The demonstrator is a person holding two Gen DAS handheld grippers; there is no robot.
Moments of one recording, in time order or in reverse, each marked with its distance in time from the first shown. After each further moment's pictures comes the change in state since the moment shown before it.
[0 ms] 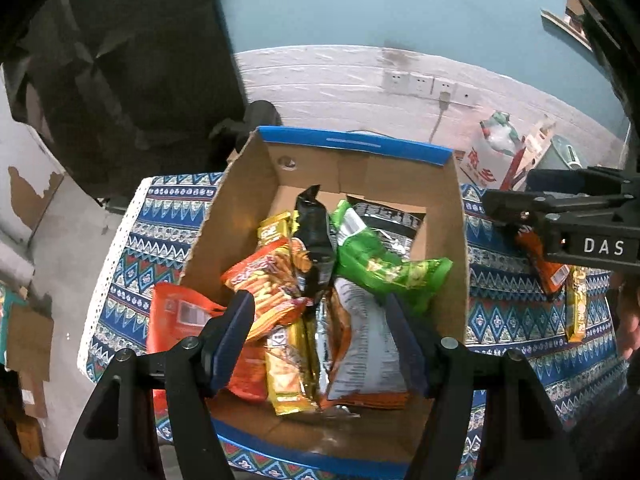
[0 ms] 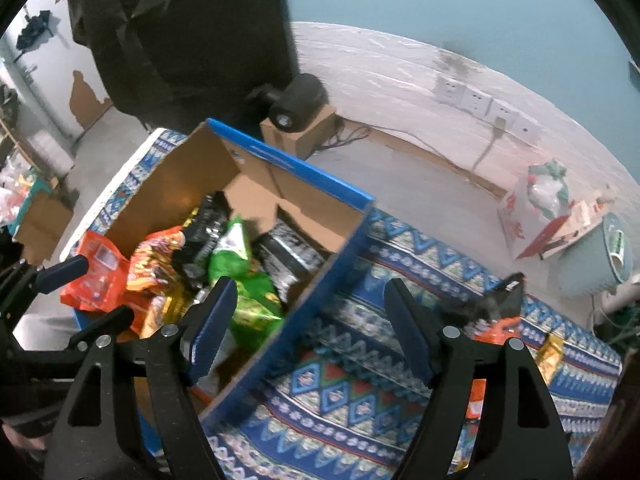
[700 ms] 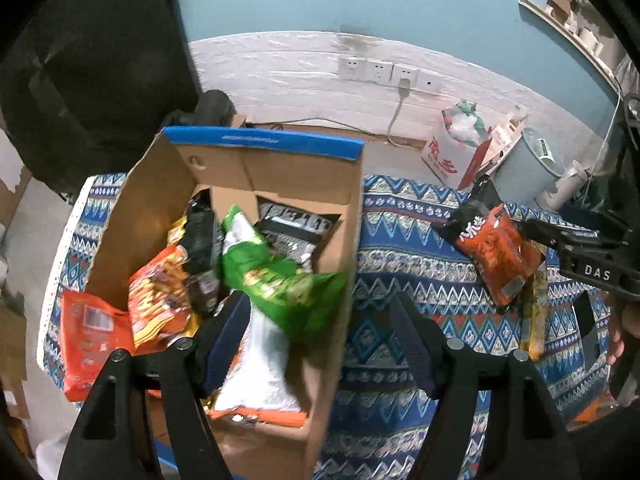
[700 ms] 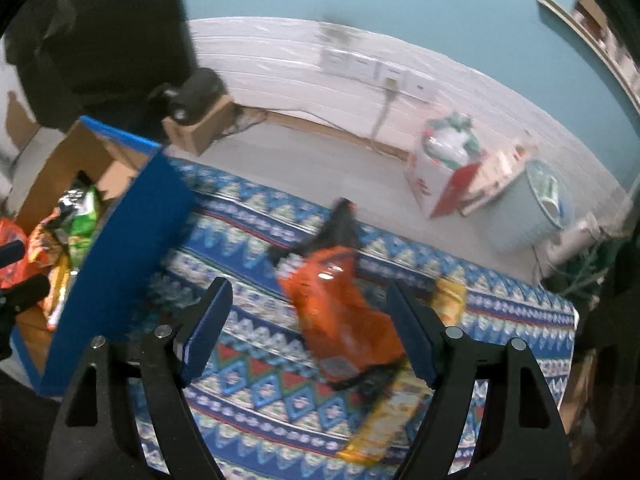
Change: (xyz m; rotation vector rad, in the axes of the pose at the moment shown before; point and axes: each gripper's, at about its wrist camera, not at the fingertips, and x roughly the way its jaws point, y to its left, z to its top) left arm 0.019 -0.082 0.019 -0.002 0.052 -0.102; right arm -0.023 -0.134 -0.064 0.142 0.024 -0.229
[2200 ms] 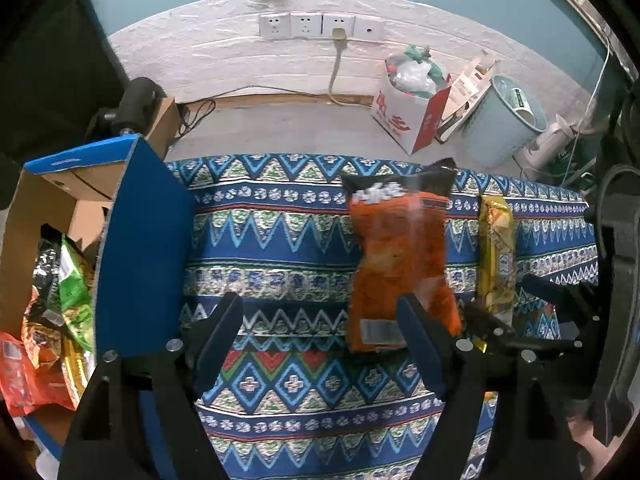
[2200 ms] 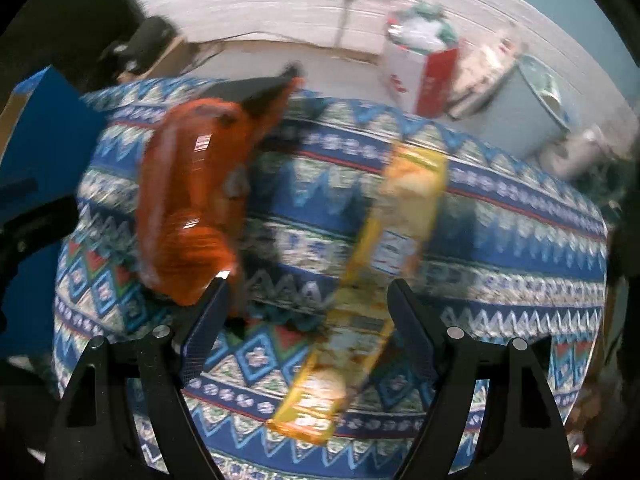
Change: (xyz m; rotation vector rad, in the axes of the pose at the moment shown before) left arm 0.077 -0.139 0.027 0.084 0.156 -0.074; right arm 0.062 -0.077 -0.072 0.146 0.234 0.005
